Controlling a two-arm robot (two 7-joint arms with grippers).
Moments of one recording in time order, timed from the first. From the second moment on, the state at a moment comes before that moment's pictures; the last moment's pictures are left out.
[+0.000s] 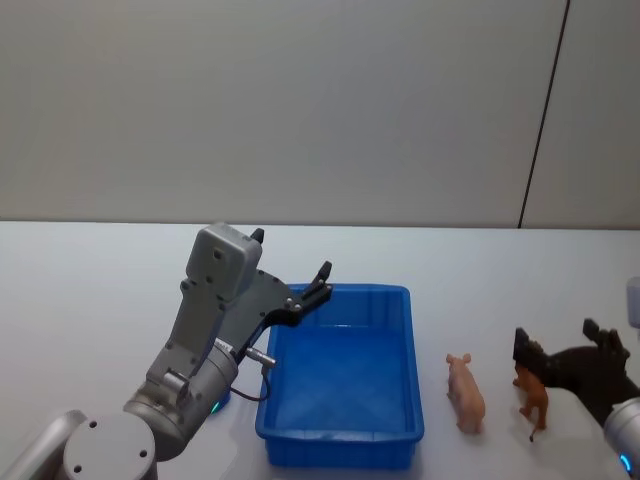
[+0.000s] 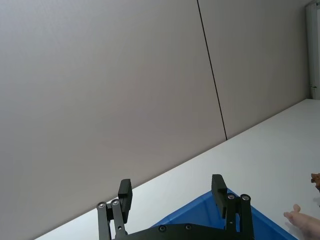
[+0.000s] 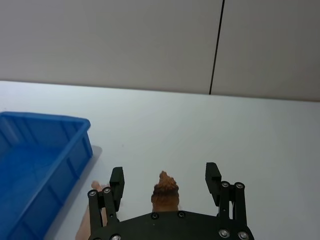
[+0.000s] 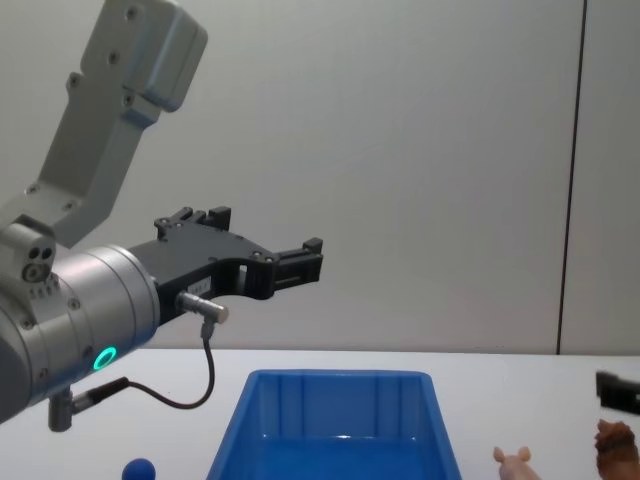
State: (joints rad) left arm -0.24 0.38 0.45 -1.63 -0.20 0.01 -0.01; right arm 0.02 0.29 -0.21 -1.64 0.31 0.21 -0.06
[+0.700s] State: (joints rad) left arm -0.24 0.38 0.45 -1.63 -0.20 0.01 -0.01; right arm 0.05 0.25 -0.23 -1.51 0.28 0.30 -0.07
